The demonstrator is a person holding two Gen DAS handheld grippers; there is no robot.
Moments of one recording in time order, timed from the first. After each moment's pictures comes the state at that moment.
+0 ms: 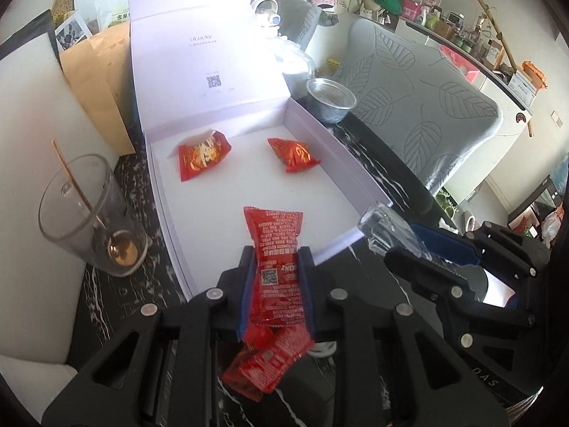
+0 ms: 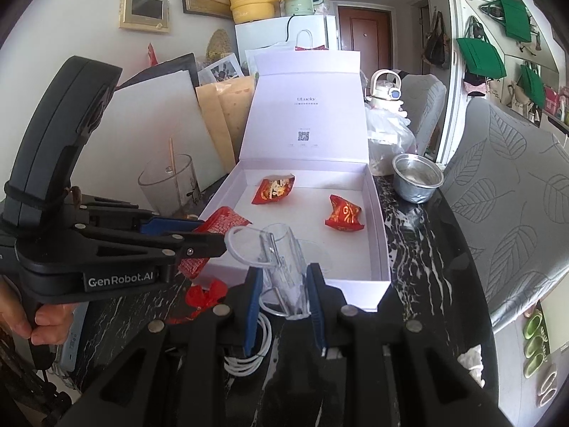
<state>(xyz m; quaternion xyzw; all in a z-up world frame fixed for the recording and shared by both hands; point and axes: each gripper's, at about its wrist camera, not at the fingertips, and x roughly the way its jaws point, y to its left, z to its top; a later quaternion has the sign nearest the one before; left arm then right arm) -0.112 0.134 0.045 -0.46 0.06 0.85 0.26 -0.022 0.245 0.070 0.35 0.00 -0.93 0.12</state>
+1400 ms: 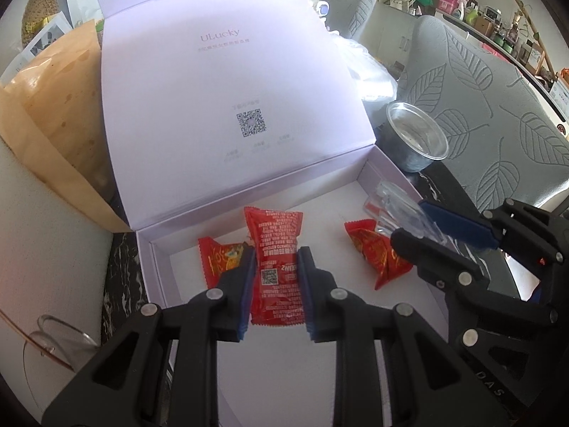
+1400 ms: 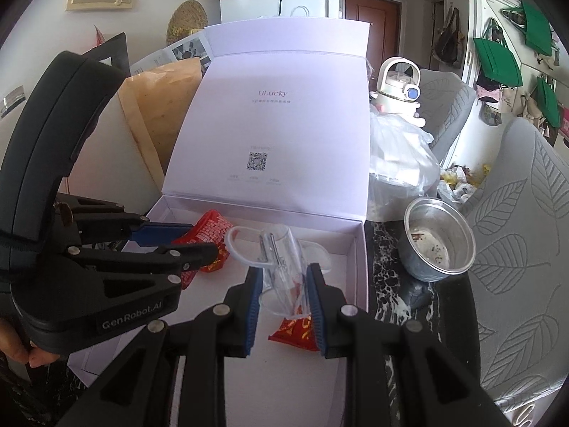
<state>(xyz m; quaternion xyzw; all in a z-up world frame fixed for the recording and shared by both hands) -0.265 0.172 0.007 -0.47 0.09 0.85 0.20 -0.201 0.259 0.042 0.38 0.04 -0.92 0.11</state>
